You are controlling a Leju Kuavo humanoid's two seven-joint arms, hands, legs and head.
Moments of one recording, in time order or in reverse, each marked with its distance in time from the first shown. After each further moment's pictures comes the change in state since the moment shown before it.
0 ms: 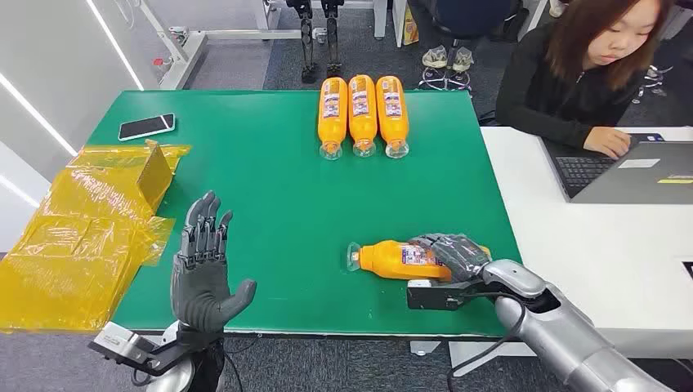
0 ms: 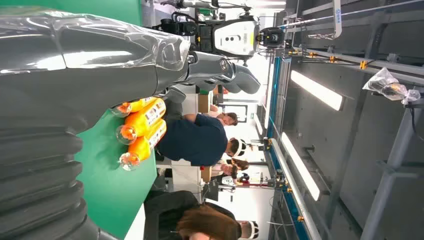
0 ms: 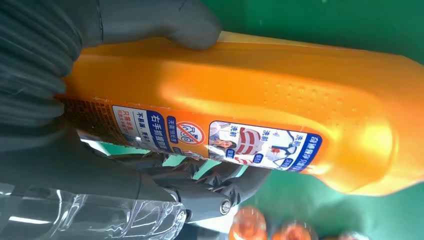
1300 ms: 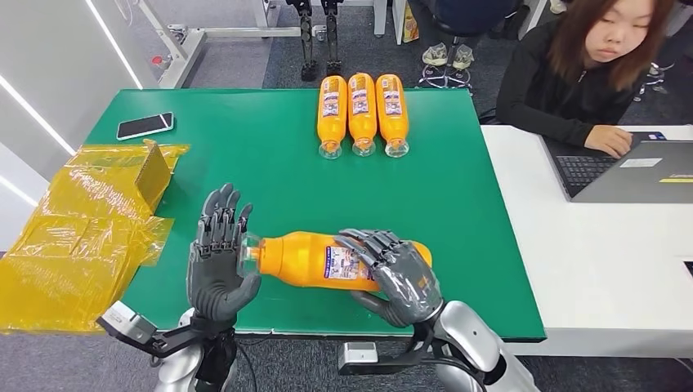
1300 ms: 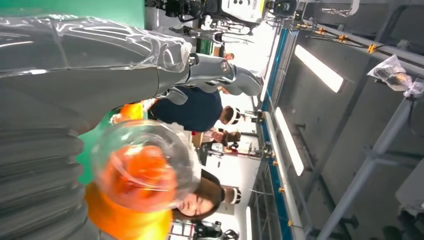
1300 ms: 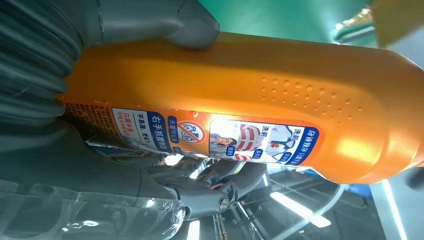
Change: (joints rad) left arm -0.083 -0.025 -0.004 0.113 0.131 -0.139 0.001; right arm 0.308 0.277 -0.112 -0.454 0.239 -0.370 -0.071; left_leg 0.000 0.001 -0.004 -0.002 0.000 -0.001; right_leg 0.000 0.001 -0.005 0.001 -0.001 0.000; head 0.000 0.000
